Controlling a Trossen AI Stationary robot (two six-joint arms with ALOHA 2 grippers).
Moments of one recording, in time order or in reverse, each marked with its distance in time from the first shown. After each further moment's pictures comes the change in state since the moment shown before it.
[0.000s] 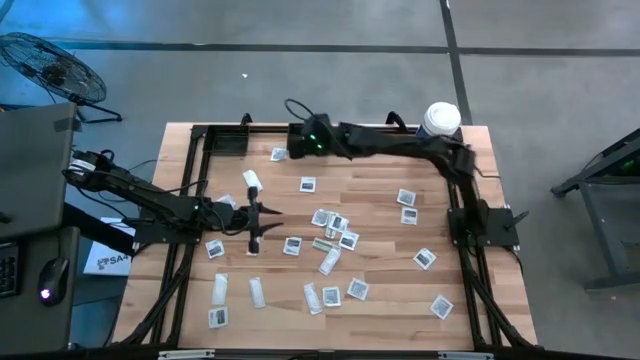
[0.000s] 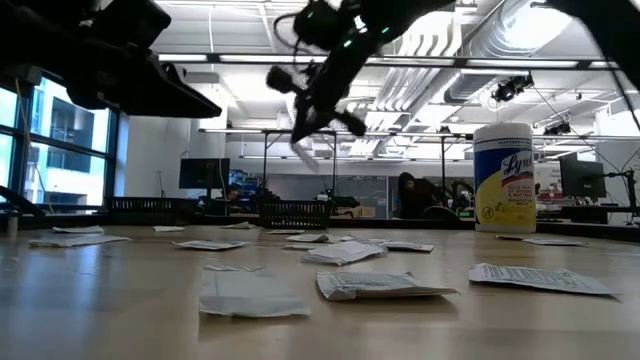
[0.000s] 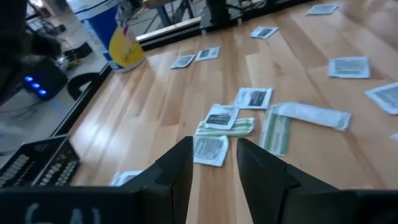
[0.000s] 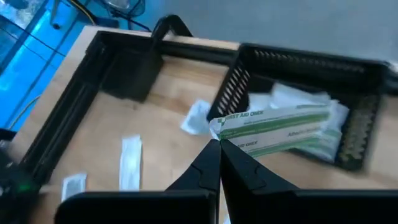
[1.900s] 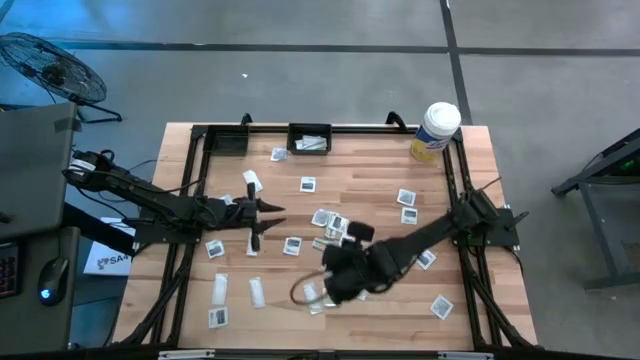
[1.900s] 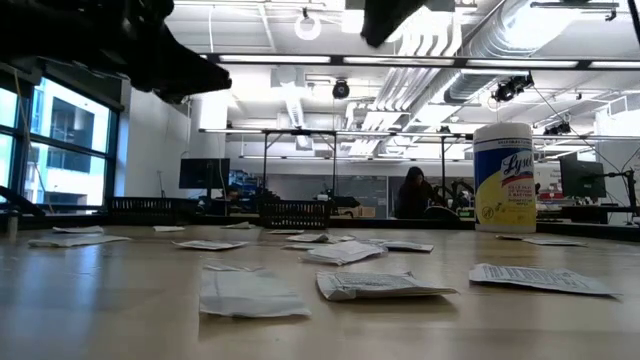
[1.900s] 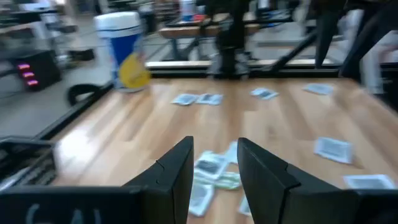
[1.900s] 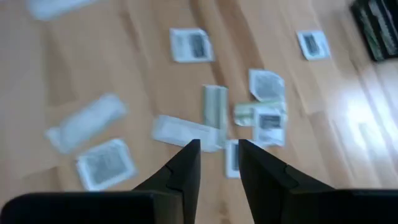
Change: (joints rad) left arm 0.000 -0.001 0.000 0.181 0.007 -0.197; right arm 0.797 -0.069 0.124 -0.742 0.232 -0.145
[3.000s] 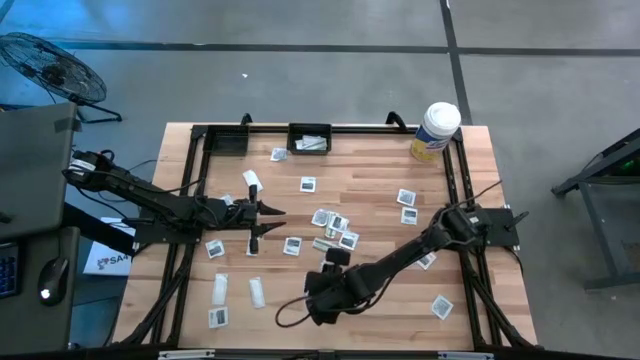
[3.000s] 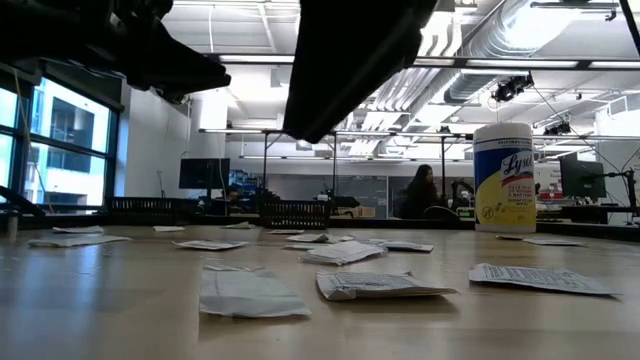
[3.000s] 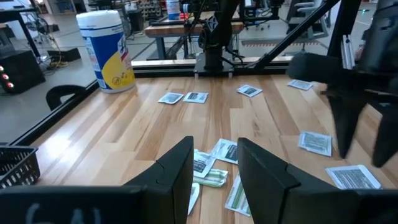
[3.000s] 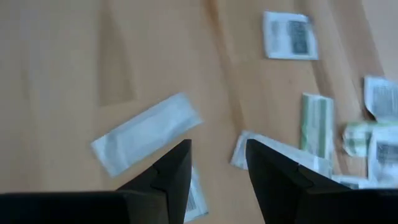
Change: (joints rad) left arm 0.000 0.000 0.000 -0.010 0.051 0.006; right arm 0.023 0.223 0.000 0.276 -0.103 -0.046
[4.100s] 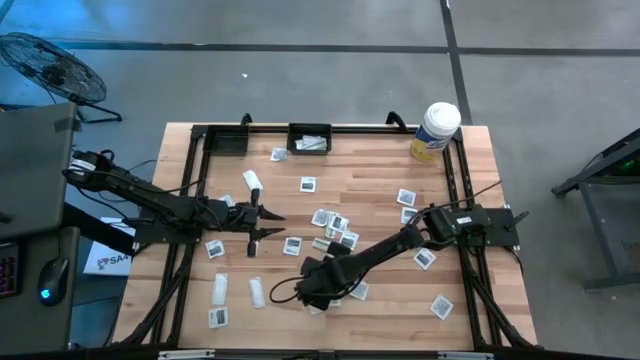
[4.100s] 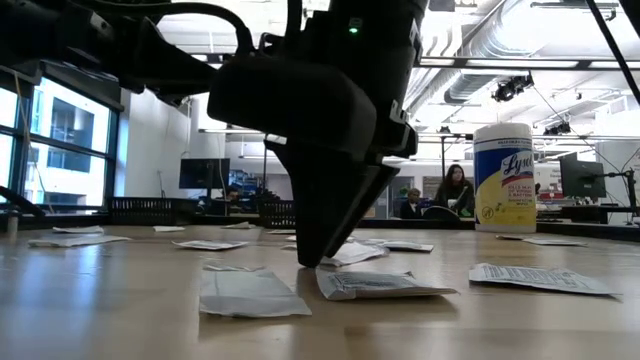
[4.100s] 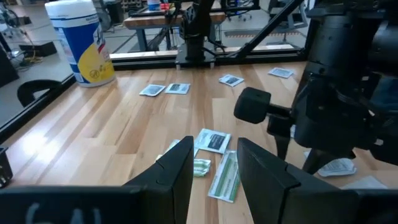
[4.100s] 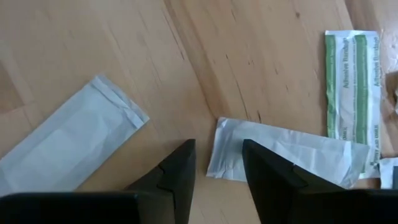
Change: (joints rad) left arm 0.000 0.000 0.000 -0.038 0.073 0.000; right arm -0.107 0.143 0.004 -0.043 -0.124 0.119
